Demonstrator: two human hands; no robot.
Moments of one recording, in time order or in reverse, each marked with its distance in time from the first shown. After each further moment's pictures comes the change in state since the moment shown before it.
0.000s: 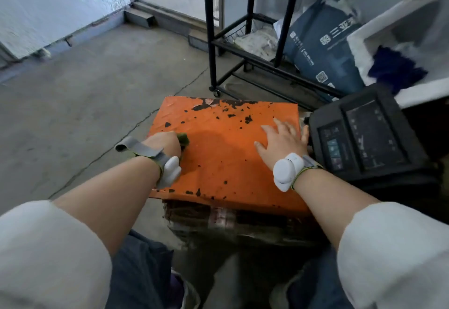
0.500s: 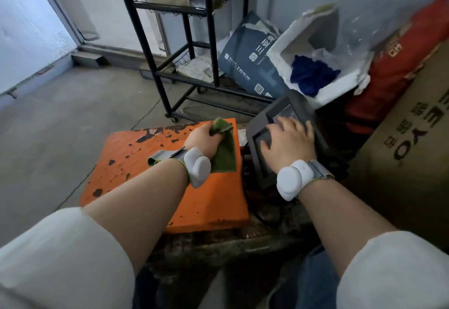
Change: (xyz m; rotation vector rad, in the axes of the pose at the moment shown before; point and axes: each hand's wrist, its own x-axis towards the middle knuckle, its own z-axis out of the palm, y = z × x) left_hand -0.051 0.197 -0.036 -0.628 0.045 0.451; right_hand -0.046 0.119 -0.063 0.043 0.242 0.217
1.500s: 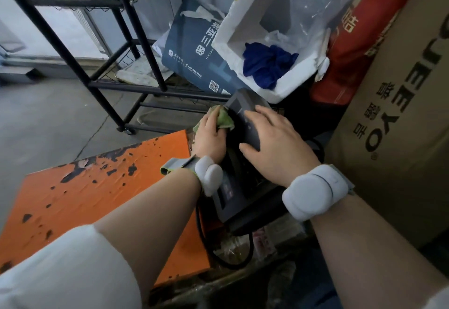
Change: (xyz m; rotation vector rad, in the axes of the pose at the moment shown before) left_hand 0.096 0.054 0.119 -0.154 0.037 0.242; right_hand 0.025 0.065 -0.018 0.326 -0.092 -0.009
